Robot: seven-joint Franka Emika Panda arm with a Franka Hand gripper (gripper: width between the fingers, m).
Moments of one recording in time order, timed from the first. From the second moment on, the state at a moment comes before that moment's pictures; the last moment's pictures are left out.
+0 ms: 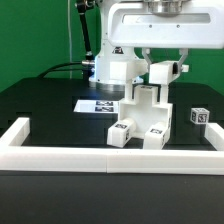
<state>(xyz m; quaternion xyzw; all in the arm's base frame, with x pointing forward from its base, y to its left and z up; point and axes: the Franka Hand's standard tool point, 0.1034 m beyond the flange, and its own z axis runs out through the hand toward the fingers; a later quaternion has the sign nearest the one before) 0.537 0.048 0.129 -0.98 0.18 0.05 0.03</state>
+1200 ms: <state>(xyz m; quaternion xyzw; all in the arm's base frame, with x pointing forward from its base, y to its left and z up) 0.534 0.047 0.125 -0.98 0.17 0.05 0.03</state>
